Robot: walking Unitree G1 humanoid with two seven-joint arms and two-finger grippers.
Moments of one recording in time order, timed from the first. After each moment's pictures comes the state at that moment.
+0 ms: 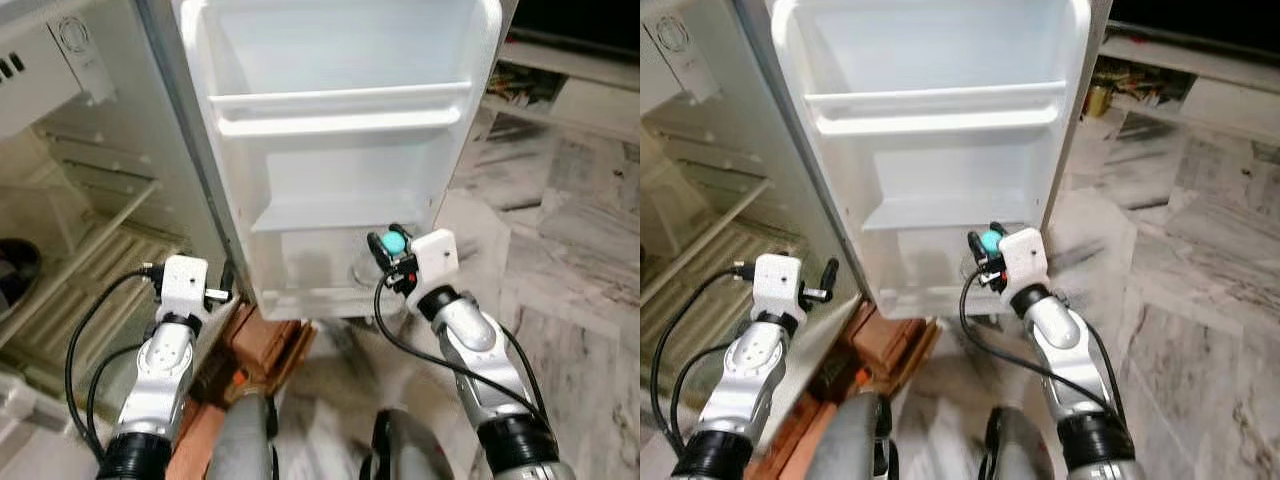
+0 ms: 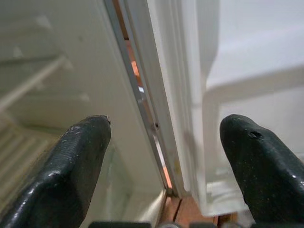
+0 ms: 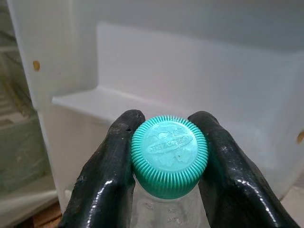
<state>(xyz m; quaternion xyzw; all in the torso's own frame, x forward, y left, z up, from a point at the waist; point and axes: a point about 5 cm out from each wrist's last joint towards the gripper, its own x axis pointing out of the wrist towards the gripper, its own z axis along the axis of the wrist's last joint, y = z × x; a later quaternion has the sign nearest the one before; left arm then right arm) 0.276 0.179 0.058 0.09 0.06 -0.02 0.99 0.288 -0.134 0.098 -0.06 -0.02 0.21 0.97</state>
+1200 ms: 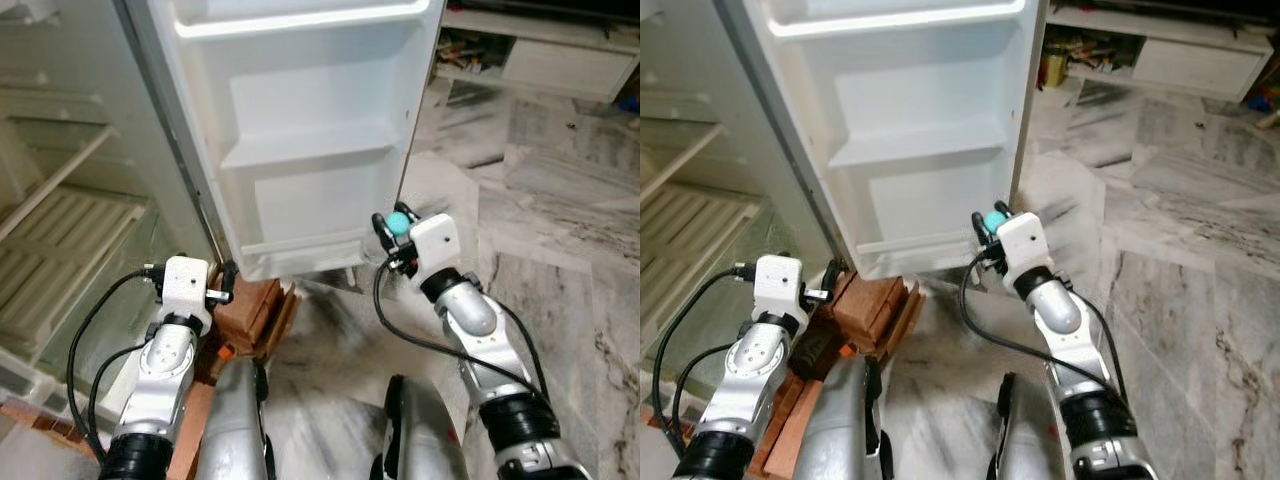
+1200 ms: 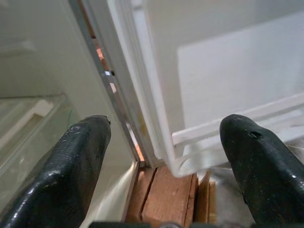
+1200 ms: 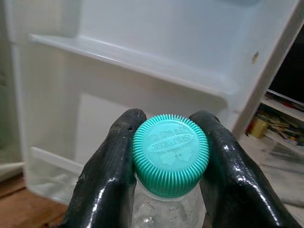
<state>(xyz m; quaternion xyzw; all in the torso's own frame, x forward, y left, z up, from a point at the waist) 0.276 0.178 0.057 0.09 0.06 -0.03 0.99 0.305 -0.142 0.112 -0.13 -0.07 0.19 0.97</state>
